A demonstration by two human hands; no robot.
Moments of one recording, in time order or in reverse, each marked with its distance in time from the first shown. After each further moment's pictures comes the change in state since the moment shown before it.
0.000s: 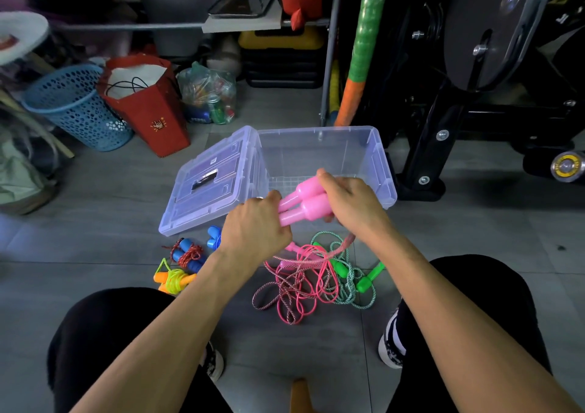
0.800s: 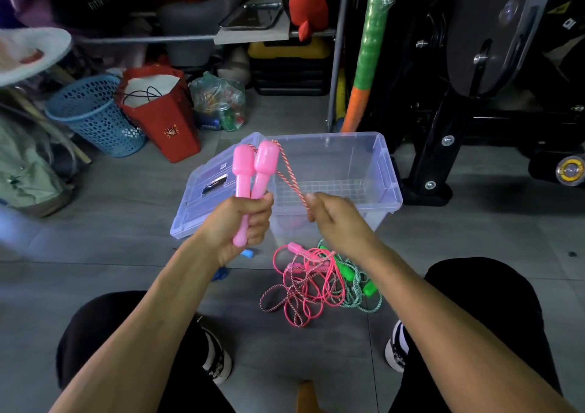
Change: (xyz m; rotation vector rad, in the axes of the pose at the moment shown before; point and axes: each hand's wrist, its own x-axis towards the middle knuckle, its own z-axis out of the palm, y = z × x) left_hand -0.003 -0.039 -0.030 -1.665 -0.508 -0.319; right_hand -0.006 0.017 0.027 -0.063 -0.084 -0.378
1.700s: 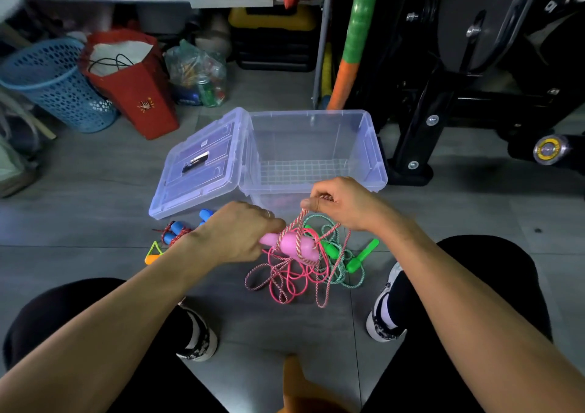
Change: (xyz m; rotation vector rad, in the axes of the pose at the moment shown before) left_hand 0.012 -0.042 -0.007 1.990 -0.199 0.728; right_hand 0.001 0.023 -0.027 -0.179 -0.320 0.049
